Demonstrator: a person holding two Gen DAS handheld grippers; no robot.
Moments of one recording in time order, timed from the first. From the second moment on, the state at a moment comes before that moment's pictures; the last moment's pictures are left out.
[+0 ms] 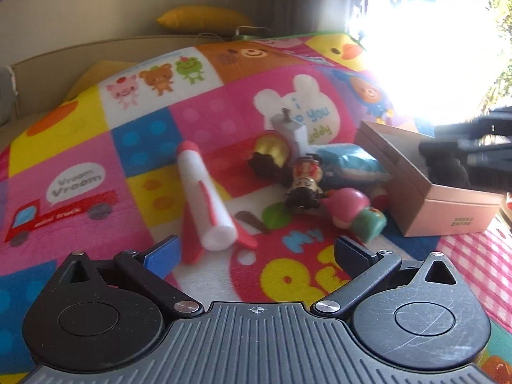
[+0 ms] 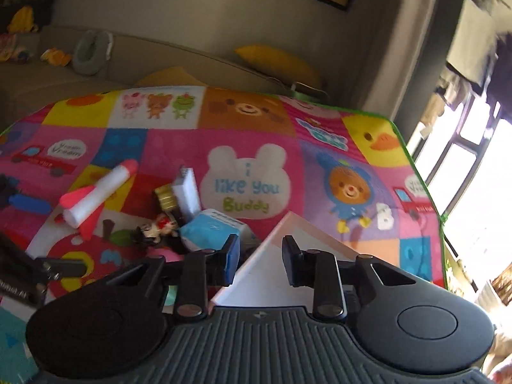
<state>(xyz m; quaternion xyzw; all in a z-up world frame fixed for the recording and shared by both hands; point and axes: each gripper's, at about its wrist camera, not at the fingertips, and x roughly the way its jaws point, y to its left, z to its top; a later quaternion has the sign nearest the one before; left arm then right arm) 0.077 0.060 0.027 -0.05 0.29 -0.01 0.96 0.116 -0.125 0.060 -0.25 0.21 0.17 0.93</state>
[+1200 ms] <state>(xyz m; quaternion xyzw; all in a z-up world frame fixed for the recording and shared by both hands) 0.150 0.055 0.020 0.01 0.32 0.10 0.94 0.030 -0.249 0.011 -0.03 0.28 0.15 0.95</state>
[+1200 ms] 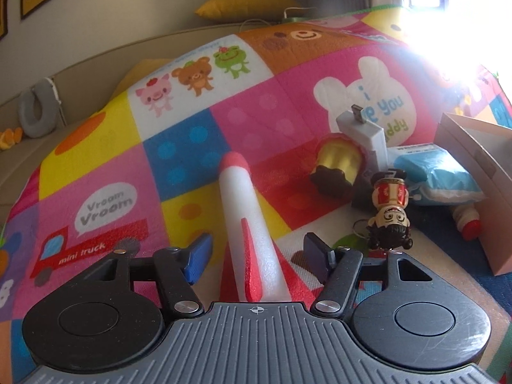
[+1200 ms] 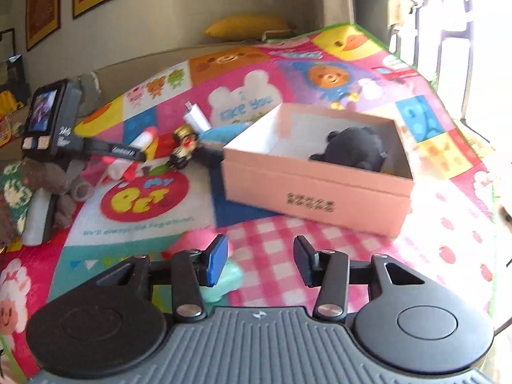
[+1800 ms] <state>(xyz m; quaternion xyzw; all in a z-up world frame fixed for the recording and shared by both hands) 0.048 0.032 0.040 0.02 0.32 -0.06 0.95 0.150 -0.296 0.003 0.06 0.26 -0.04 0.96</state>
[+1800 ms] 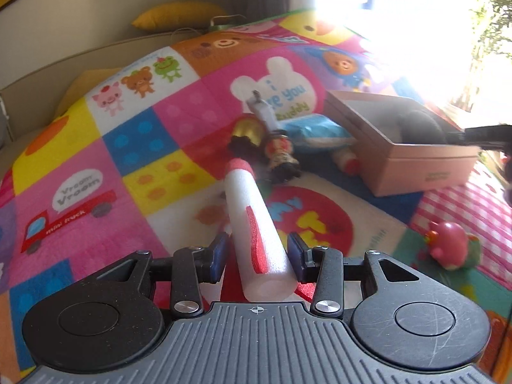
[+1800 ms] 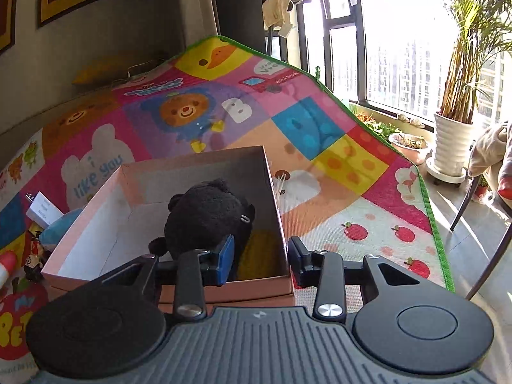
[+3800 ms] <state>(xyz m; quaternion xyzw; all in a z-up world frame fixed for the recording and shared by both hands) 0.024 0.010 0.040 0.01 0.31 -0.04 0.95 0.035 -0.247 0.000 0.12 0.36 0.27 0.89</state>
